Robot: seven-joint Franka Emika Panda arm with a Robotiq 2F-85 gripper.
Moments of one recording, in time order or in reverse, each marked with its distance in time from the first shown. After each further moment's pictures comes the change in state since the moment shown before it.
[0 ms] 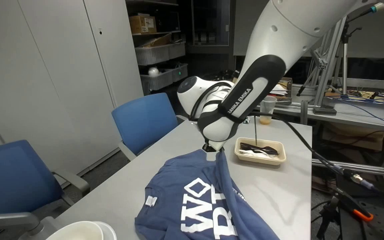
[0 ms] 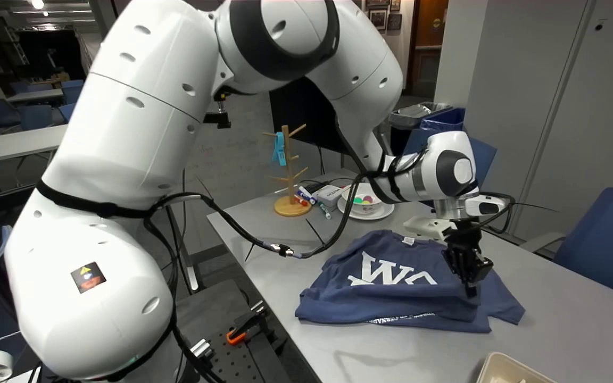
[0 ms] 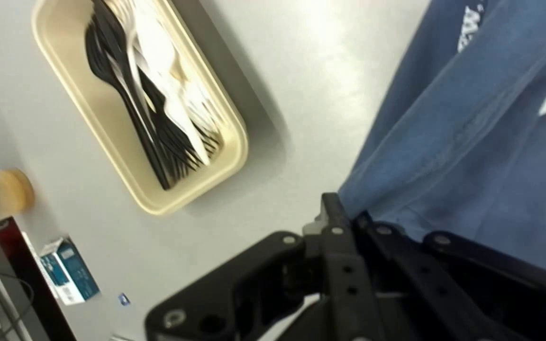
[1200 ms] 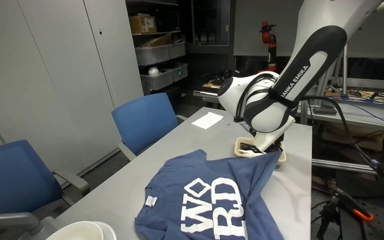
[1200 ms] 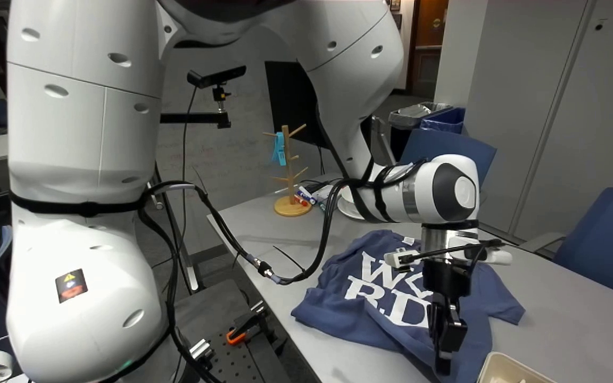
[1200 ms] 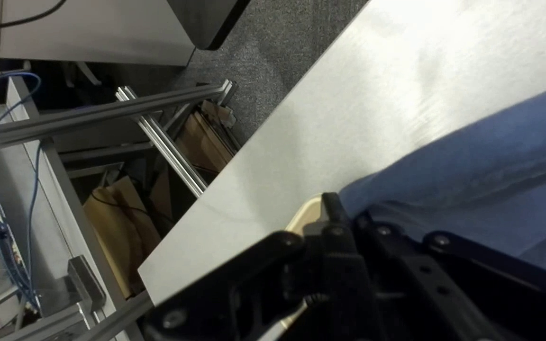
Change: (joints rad) arm -0.120 -0.257 0.015 -0.367 -0.167 -0.231 0.347
